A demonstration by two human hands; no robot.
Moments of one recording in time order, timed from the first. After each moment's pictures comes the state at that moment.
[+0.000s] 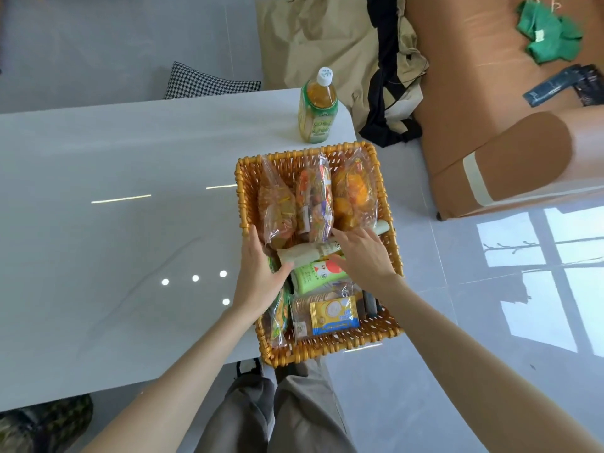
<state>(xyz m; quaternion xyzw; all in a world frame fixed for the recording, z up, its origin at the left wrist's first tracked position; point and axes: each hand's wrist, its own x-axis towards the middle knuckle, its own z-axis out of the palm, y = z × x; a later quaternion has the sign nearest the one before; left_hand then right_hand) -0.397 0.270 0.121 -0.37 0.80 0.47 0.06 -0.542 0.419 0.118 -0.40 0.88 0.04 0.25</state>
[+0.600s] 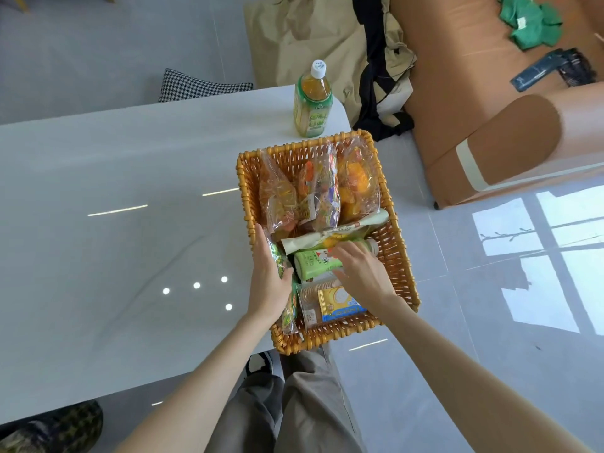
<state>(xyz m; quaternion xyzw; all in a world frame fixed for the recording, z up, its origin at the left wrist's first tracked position) -0.374 0.287 0.112 -0.34 0.80 0.49 0.02 -0.482 0.444 0.096 -0.37 0.91 -0.14 0.16</state>
